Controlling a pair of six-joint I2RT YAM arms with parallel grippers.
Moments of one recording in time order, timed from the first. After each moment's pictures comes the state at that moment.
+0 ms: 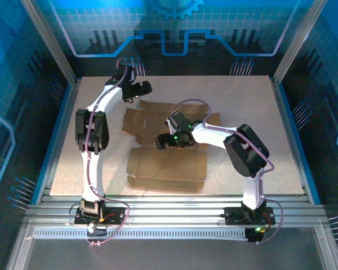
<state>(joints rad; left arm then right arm) -0.10 2.27 1.95 -0.57 0.18 -0.48 0.69 1.97 1.28 -0.36 -0.22 0.46</state>
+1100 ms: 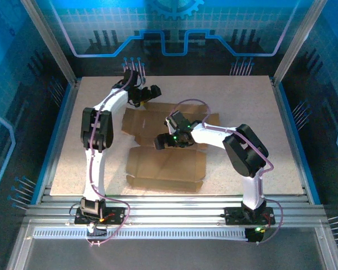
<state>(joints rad) -0.14 2.35 1.95 -0.49 0.42 -0.54 0.70 1.98 1.28 -0.35 -0.22 0.46</state>
